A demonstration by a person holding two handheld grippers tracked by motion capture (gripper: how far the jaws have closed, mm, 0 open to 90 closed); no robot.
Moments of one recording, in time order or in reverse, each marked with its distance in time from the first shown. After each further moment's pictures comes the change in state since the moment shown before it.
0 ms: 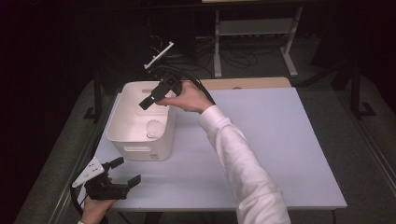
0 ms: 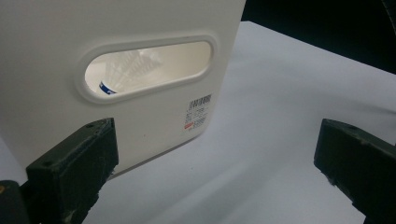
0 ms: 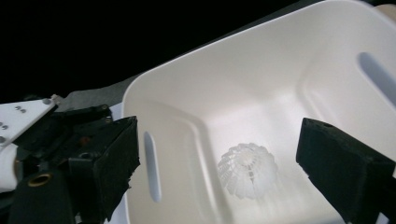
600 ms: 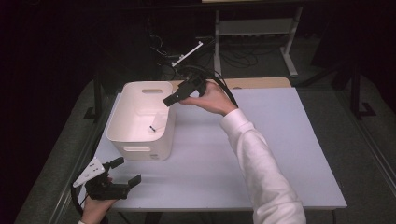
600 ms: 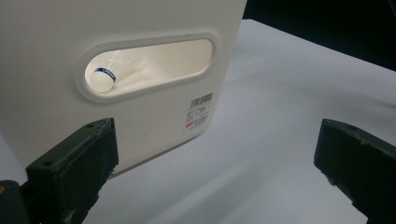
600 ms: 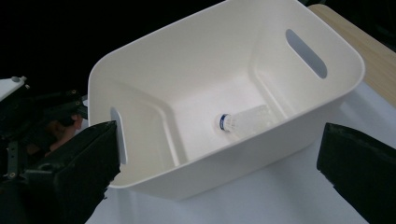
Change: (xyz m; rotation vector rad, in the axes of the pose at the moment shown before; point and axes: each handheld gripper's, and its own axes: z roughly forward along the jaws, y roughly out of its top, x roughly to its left) left arm 0.000 0.000 0.000 0.015 0.008 0.006; right arm -0.018 -0.044 -0.044 -0.053 -0.097 0.044
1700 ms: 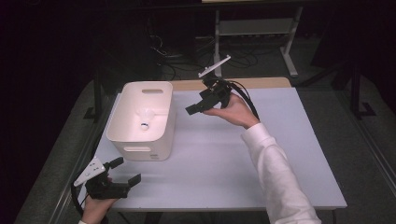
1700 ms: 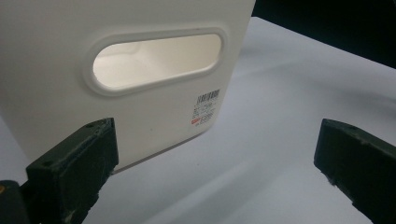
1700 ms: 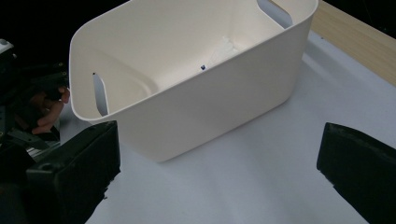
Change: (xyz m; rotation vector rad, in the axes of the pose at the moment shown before) left arm 0.002 -0.001 0.002 0.005 0.015 -0.019; right arm -0.015 -0.063 -0.028 -0.049 -0.021 0.067
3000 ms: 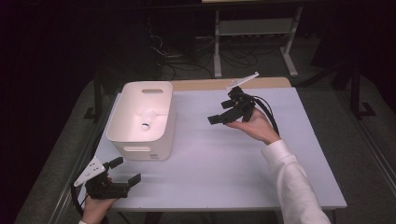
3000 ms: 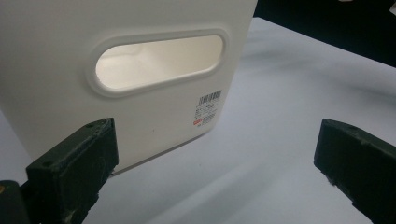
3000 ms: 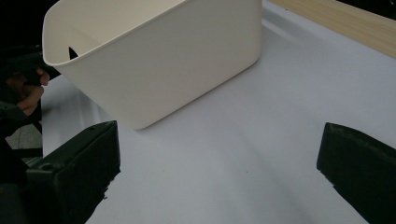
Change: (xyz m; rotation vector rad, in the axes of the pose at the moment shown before) left arm -0.001 0.001 -0.001 -0.001 0.011 0.001; right arm -0.020 -0.070 -0.027 -0.063 -0.048 0.060
